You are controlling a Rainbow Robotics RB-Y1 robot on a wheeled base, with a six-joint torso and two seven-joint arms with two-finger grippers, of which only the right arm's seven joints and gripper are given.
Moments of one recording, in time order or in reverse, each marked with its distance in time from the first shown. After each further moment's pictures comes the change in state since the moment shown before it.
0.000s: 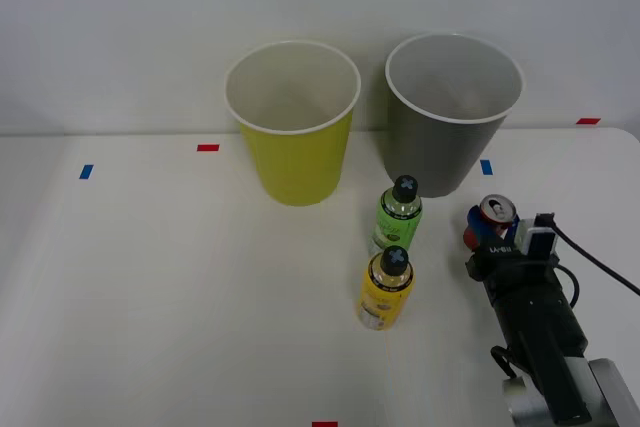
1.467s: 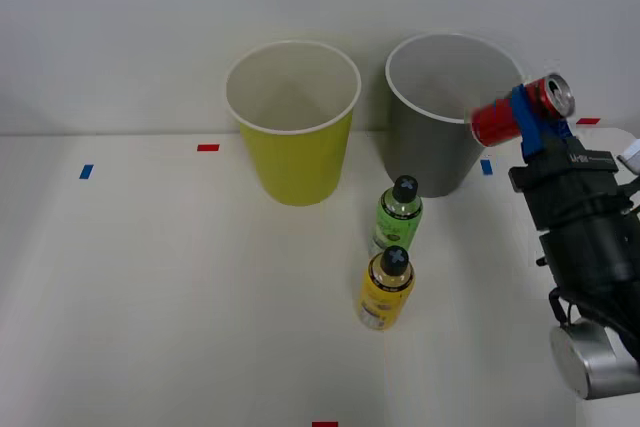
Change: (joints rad) arm -0.003 -0.270 0.112 -0.474 -0.693 0.050 -0.016
